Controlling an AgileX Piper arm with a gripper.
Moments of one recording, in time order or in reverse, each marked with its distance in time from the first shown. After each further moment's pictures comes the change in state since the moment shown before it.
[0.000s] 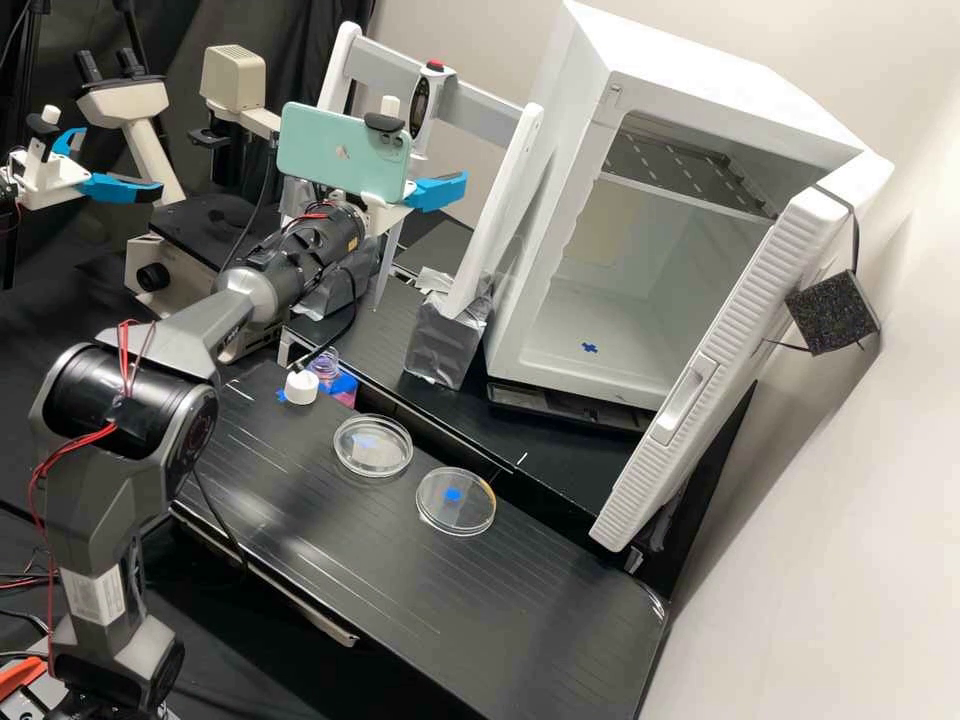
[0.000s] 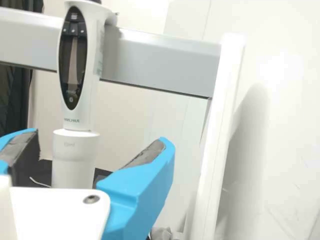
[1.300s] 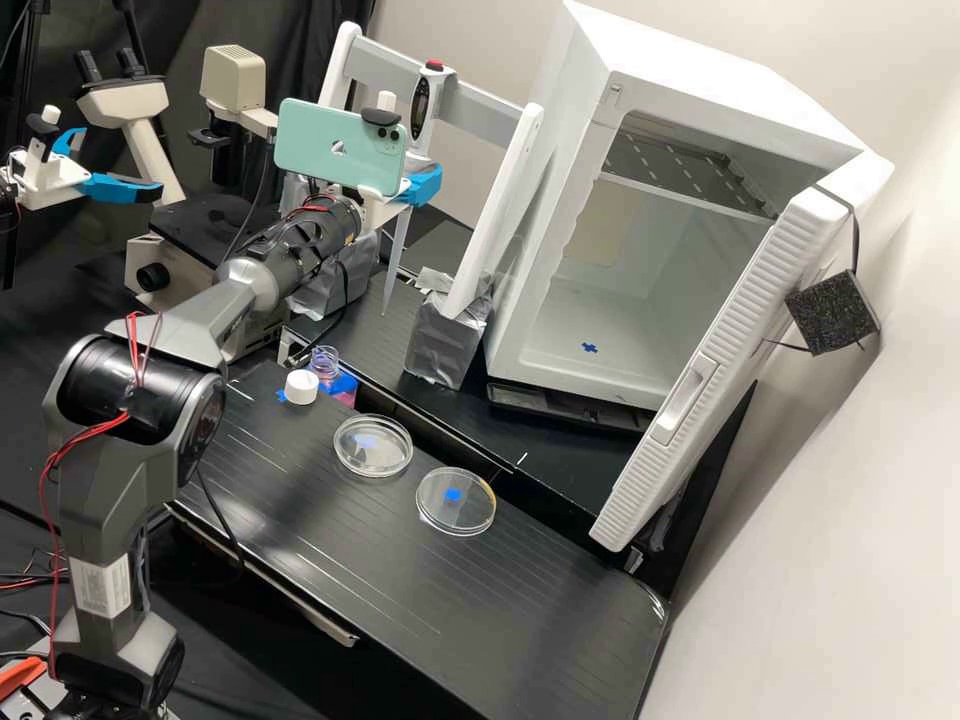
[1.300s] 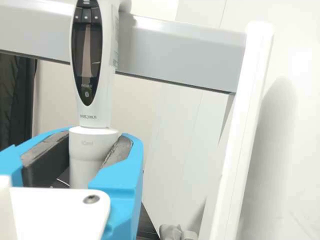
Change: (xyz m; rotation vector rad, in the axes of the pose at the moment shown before) arm 0.011 -0.008 -0.008 0.003 -0.013 -0.032
